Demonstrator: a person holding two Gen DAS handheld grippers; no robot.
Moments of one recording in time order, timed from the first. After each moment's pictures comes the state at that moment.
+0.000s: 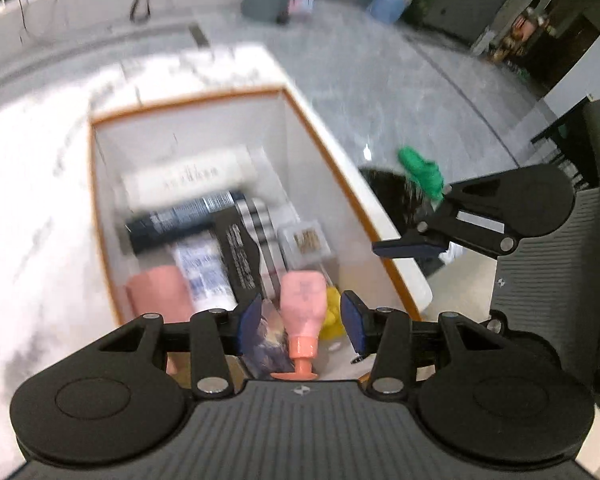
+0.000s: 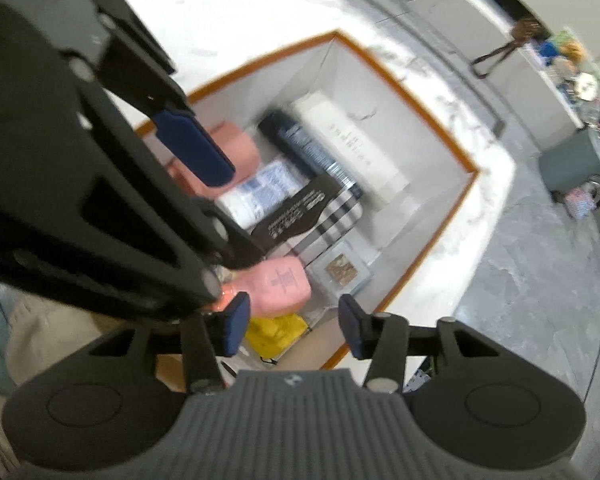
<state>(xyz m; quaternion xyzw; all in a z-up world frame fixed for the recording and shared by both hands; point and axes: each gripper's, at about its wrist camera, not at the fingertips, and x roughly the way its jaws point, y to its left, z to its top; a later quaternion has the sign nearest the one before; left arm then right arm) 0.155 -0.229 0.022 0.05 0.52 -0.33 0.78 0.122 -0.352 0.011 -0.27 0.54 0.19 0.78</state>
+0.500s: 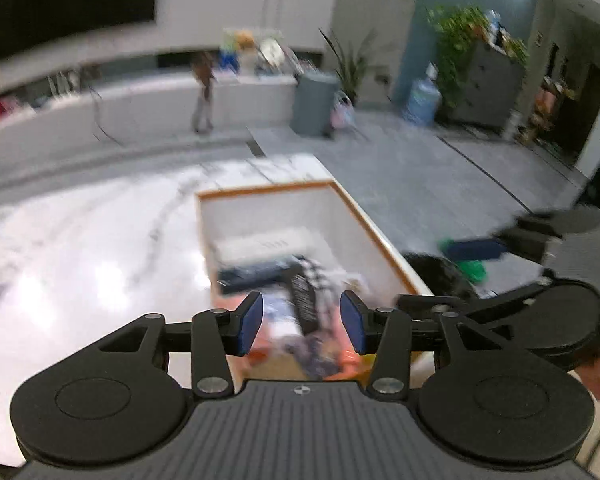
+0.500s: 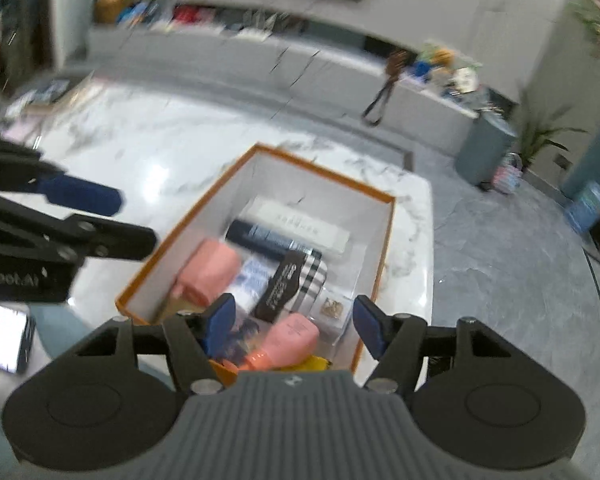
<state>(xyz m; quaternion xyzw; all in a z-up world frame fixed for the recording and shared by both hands) 0.066 -0.160 0.058 0.04 0.35 -0.26 0.90 0.041 -0.348 0.055 -0.10 0.40 0.05 0.91</state>
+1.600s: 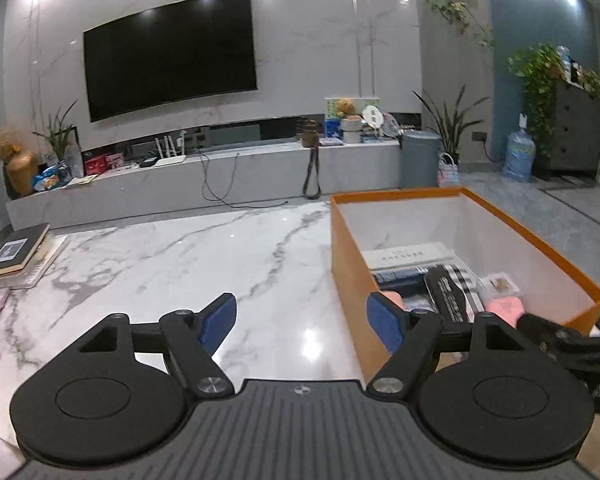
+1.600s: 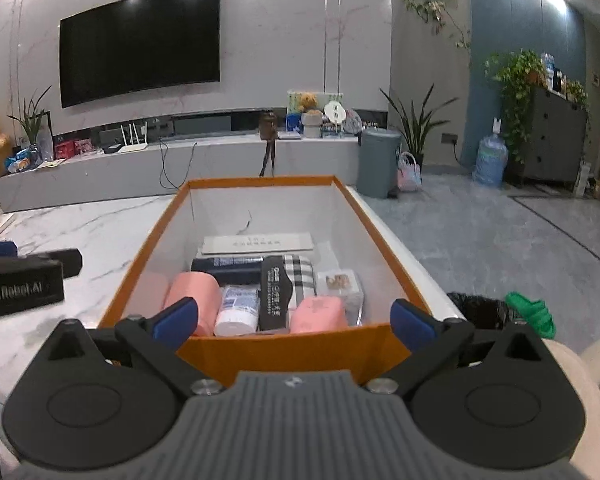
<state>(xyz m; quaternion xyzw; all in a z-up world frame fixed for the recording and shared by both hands) 0.041 -0.122 -0.031 0.07 0.23 -0.12 0.96 -0.005 -0.305 -0.058 0.04 0.25 -0.12 0.96</state>
